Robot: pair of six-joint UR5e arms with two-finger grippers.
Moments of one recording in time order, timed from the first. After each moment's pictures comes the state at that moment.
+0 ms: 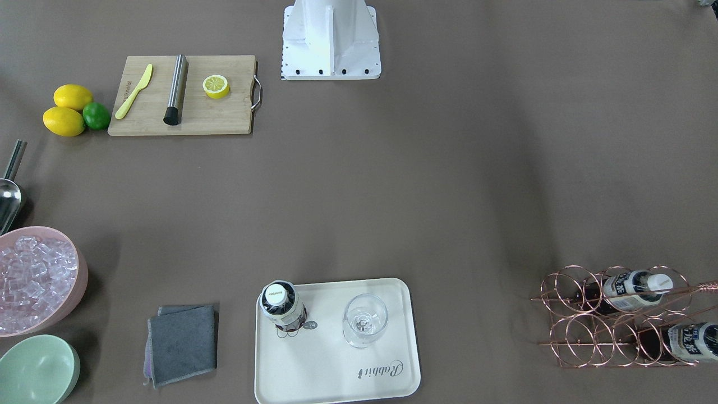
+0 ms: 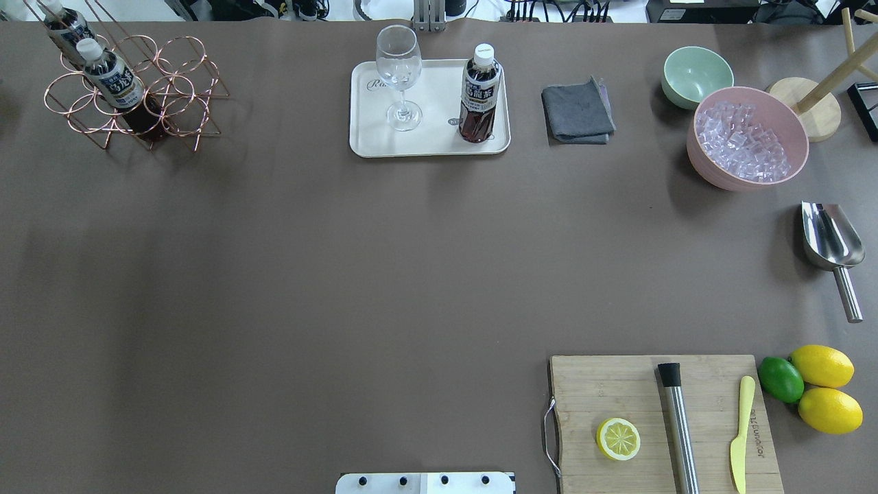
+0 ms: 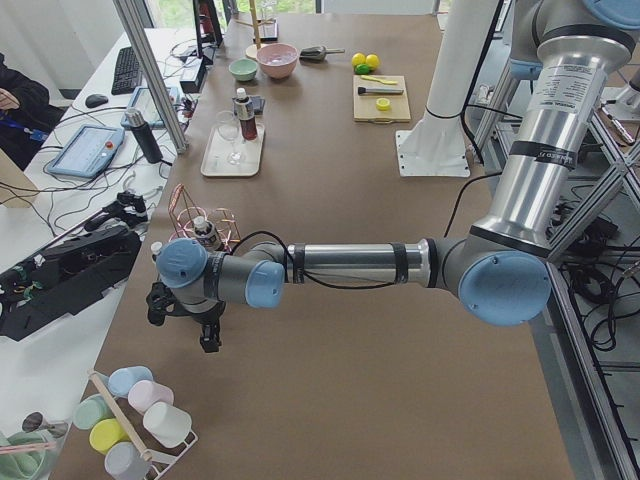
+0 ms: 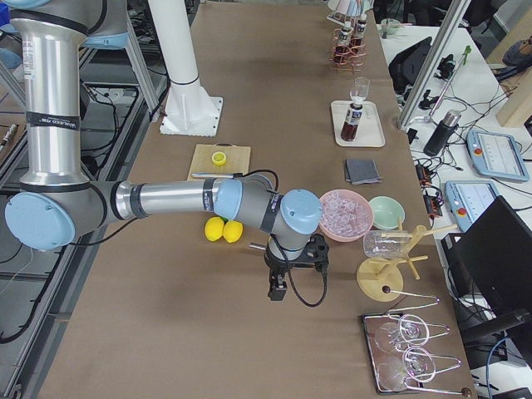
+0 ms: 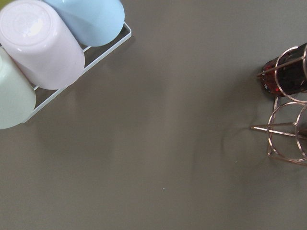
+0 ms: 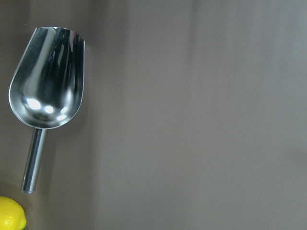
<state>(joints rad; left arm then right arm) -1.56 -1.85 -1.26 -1.73 -2.42 -0.23 1.64 -1.62 1.74 -1.95 2.24 -0.33</state>
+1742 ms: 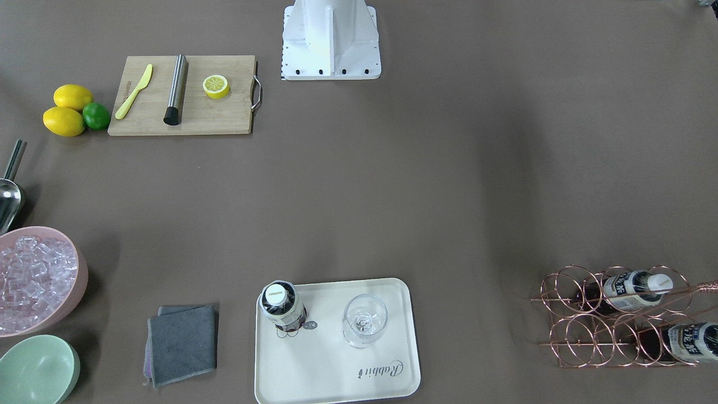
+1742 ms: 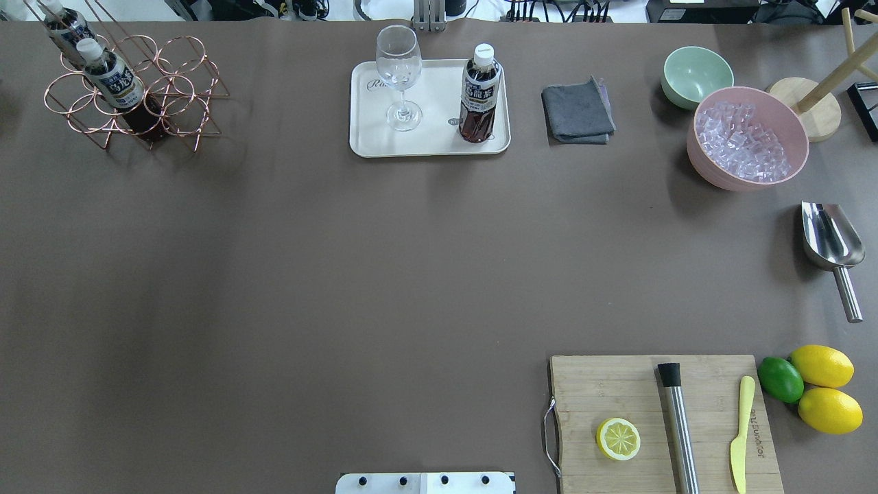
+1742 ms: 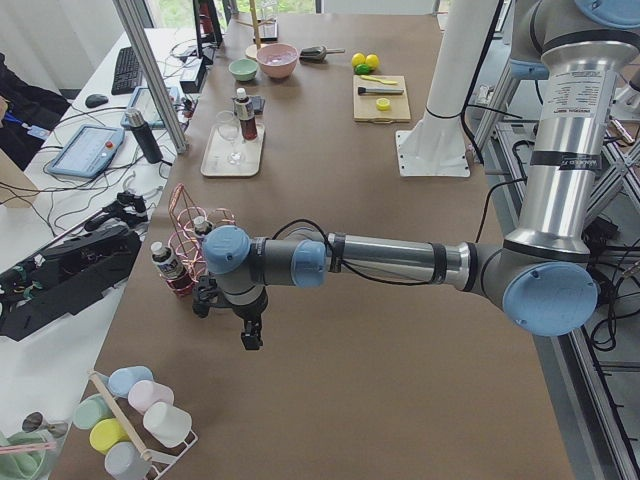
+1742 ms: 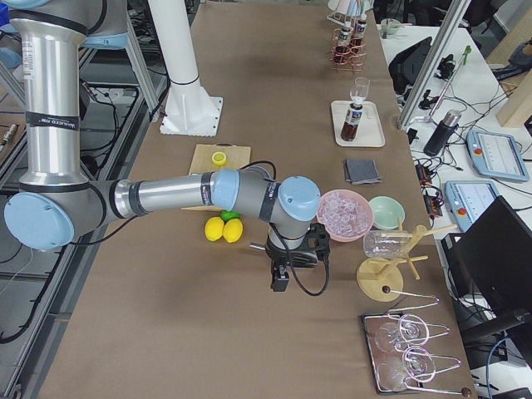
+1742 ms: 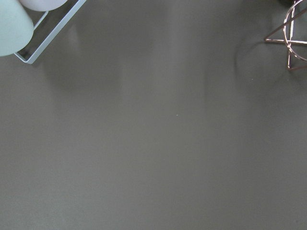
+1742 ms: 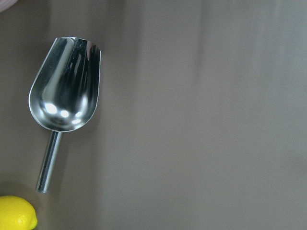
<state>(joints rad) -1.54 -1.68 -1.54 -1.50 -2.35 -0.06 1.65 -1.63 1.80 -1.97 2.25 -0.33</state>
